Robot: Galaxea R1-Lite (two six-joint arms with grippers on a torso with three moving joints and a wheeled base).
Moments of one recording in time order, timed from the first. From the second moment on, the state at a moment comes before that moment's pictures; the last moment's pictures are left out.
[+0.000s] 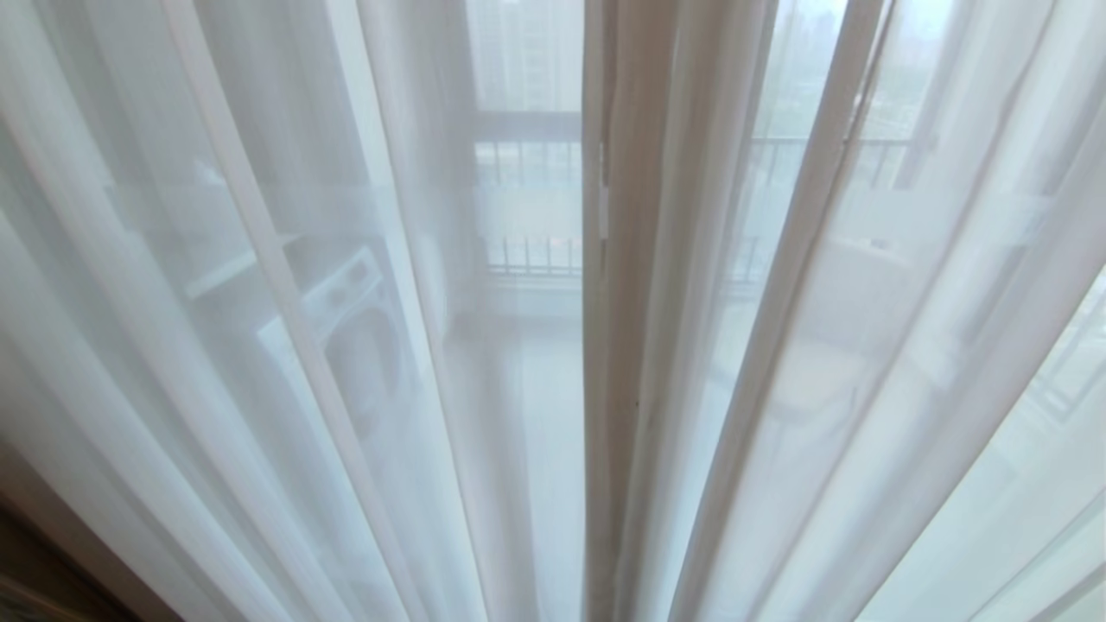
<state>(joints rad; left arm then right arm) 0.00 0.00 0.00 0.00 -0.01 0.01 0.00 0.00 0.00 0.00 -0.01 0.03</state>
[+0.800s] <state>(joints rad) 0.00 0.00 0.00 0.00 0.00 0.01 0.00 0.00 0.00 0.00 -0.01 0.03</state>
